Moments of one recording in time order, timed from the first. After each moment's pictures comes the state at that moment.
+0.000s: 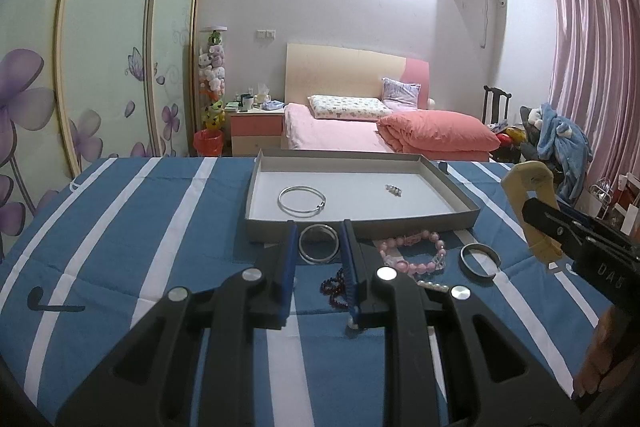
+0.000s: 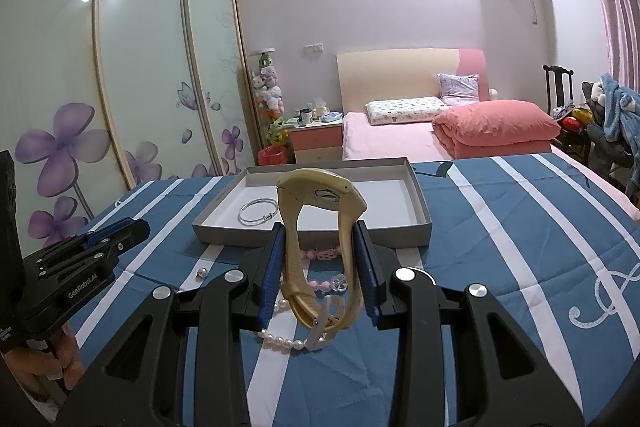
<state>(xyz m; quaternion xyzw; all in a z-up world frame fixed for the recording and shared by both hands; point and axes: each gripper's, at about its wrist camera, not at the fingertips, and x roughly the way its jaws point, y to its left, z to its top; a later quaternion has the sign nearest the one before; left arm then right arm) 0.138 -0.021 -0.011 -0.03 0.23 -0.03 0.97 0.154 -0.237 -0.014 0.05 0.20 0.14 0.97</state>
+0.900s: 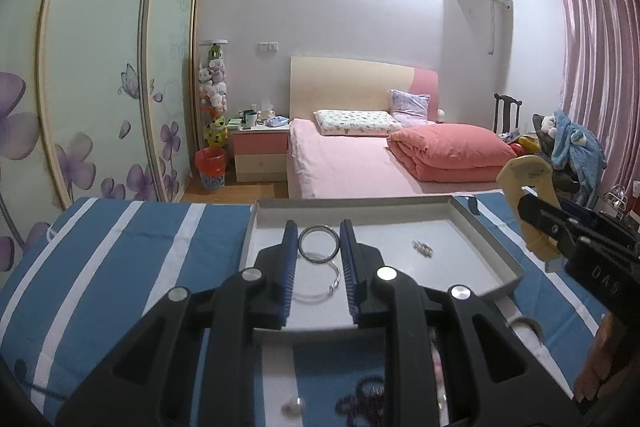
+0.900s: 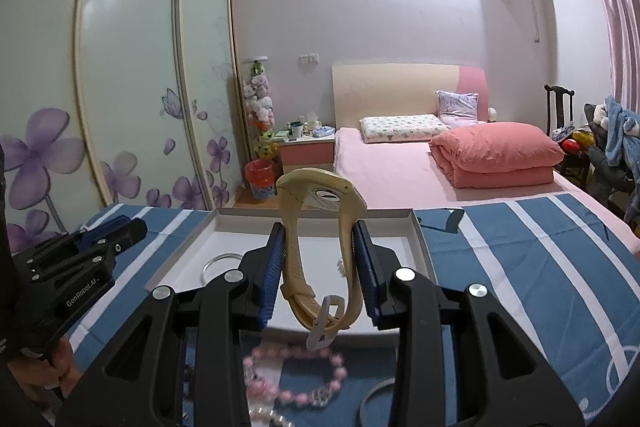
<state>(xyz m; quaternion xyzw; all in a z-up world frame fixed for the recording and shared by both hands) 0.260 -0.020 0.005 -0.02 0.21 -0.01 0.98 0.258 -0.213 -0.001 0.03 0.19 0.12 0.97</state>
